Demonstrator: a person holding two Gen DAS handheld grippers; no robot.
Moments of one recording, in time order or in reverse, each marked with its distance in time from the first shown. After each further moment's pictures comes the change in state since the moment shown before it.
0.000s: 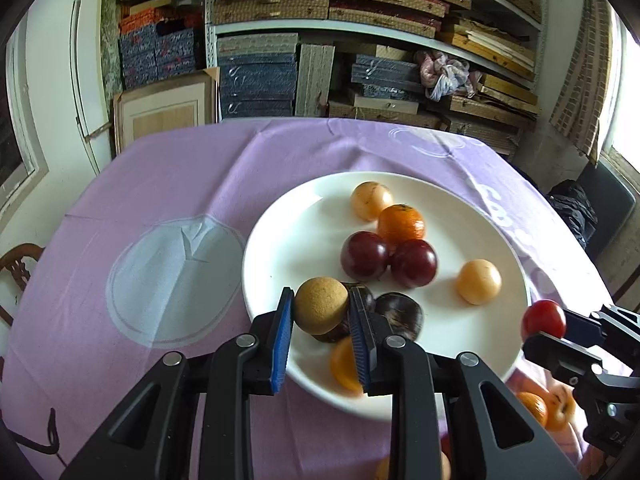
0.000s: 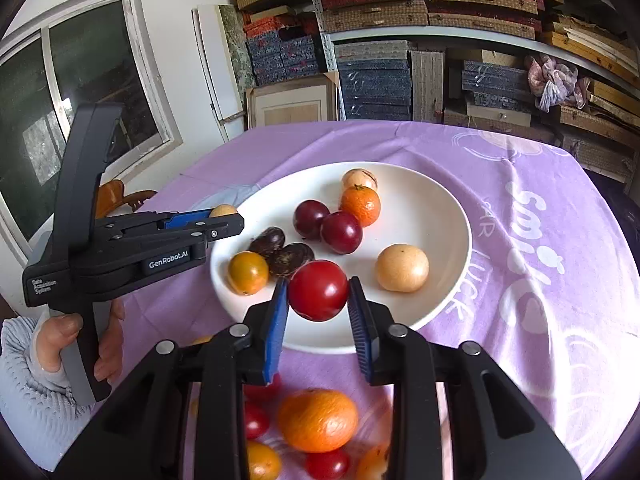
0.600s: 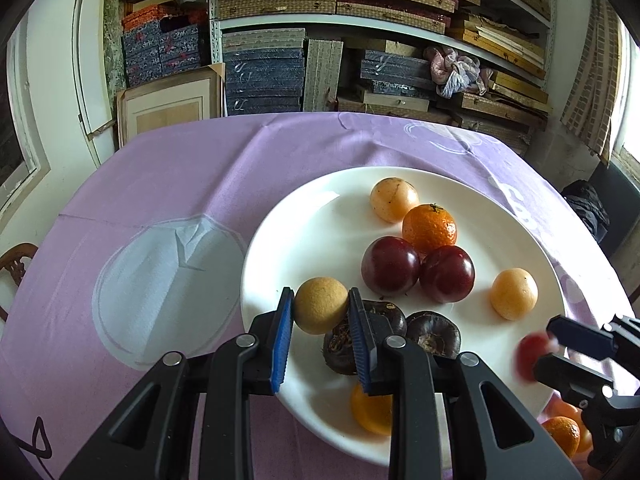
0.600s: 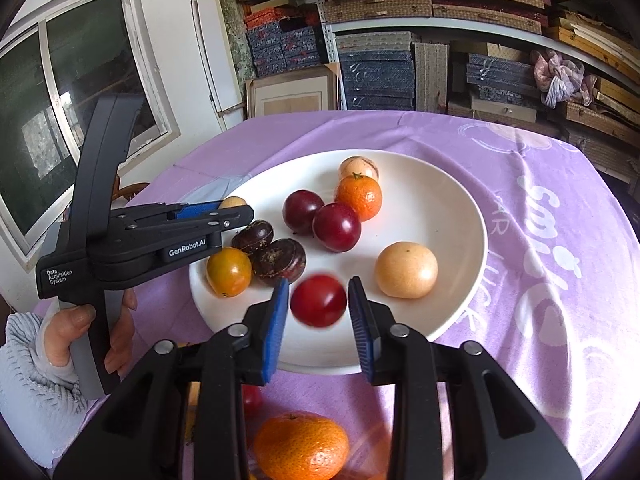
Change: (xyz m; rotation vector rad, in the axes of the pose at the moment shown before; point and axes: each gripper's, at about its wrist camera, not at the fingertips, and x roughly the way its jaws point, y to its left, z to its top) left arm 0.032 0.008 0.006 0.001 -0.006 0.031; right arm 0.028 -0.008 -0.004 -0.006 0.003 0.008
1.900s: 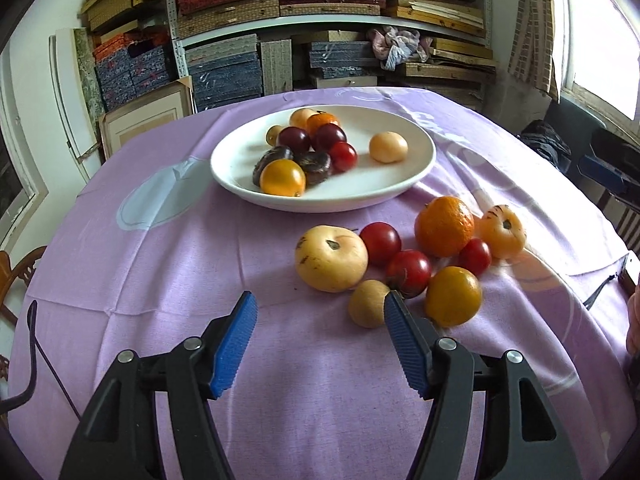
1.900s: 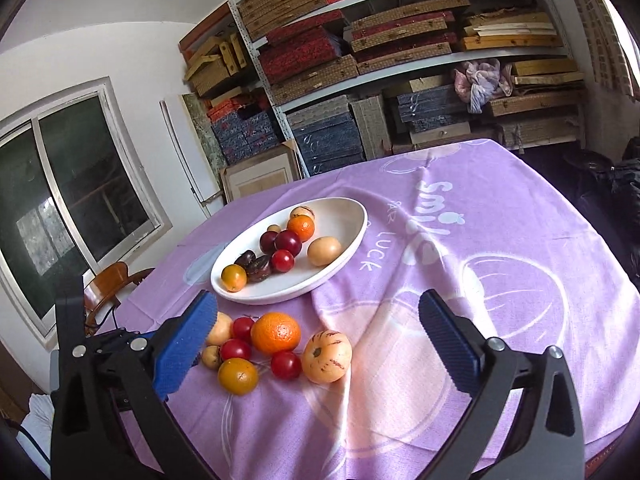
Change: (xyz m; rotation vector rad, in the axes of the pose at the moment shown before) left arm -0.114 -0.059 -0.132 0.177 0.011 -0.040; right arm -0.170 -0.040 -0.095 0.229 -0.280 -0.032
